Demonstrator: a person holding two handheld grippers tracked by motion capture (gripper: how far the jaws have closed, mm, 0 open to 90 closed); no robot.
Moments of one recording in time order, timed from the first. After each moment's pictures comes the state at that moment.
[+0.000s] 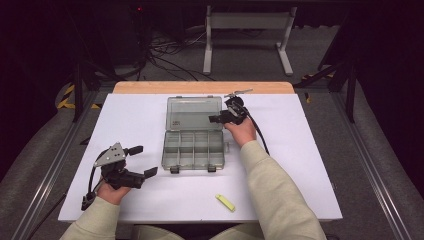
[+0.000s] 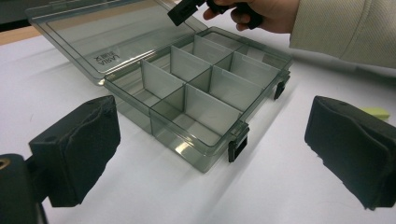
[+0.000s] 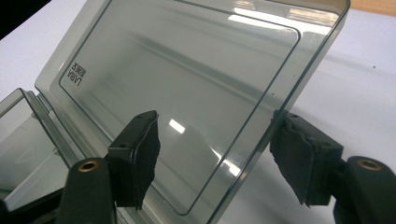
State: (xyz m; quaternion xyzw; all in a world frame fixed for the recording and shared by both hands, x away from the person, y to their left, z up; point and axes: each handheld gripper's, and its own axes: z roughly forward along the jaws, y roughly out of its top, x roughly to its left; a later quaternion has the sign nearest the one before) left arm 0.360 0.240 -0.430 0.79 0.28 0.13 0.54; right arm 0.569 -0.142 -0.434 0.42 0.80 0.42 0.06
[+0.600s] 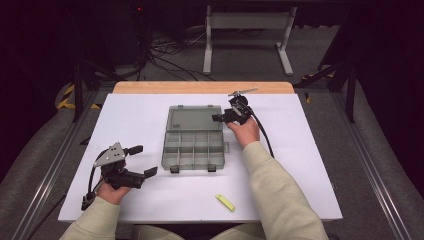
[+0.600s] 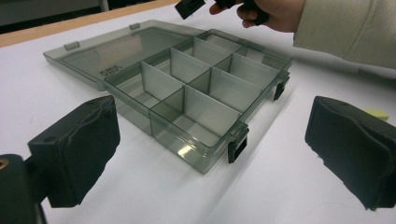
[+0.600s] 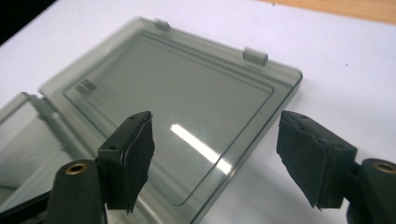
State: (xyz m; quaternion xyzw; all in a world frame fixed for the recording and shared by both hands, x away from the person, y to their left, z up) left arm 0.360 0.240 -0.429 0.78 0.27 0.13 0.54; right arm 0.559 -0.154 -0.420 0.43 0.79 0.43 0.07
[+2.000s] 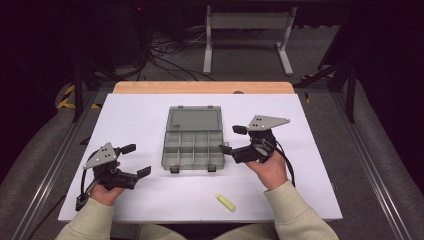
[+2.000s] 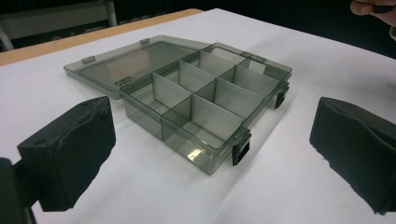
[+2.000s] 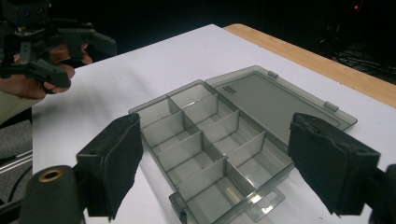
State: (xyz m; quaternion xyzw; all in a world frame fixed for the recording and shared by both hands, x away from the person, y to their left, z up) left arm 0.353 0.255 -0.422 0.77 0.28 0.15 0.56; right arm 0.385 -0.175 -0.344 0.26 0.81 0.51 0.14
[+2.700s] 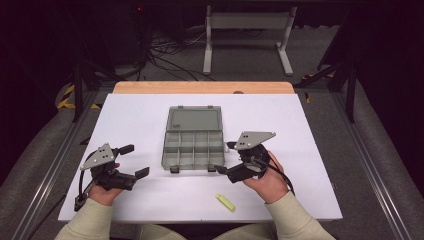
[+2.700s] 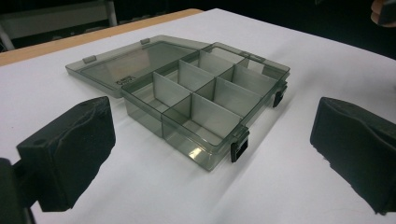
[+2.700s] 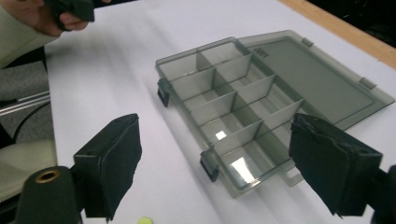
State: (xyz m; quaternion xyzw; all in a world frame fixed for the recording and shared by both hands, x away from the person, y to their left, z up) left arm 0.351 0.258 -0.421 0.77 0.28 0.15 0.56; right arm 0.353 -0.153 -0.354 0.21 0.87 0.43 0.13
